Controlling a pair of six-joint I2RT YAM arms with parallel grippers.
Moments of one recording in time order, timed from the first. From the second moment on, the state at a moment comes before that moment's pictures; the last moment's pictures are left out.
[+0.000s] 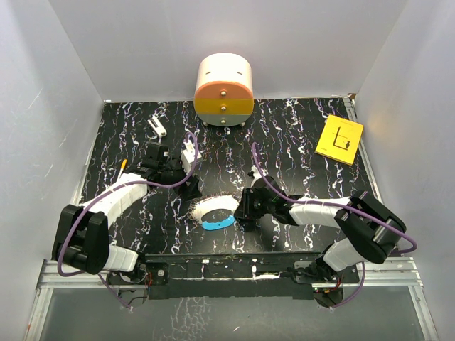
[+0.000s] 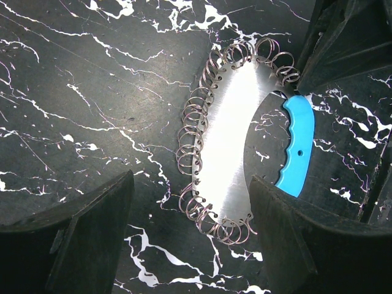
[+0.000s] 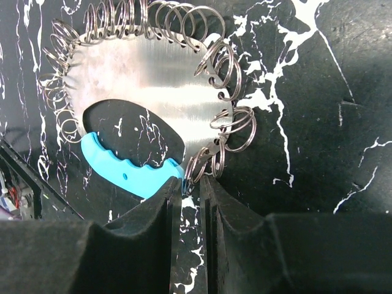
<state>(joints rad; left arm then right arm) -0.32 1.37 0.81 -0.34 0.70 0.47 0.76 1.47 0.52 0.21 -0.20 0.71</state>
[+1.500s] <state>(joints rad) -0.32 1.39 0.93 -0.39 0.99 0.34 0.76 1.22 0.51 0.24 -0.27 0.55</state>
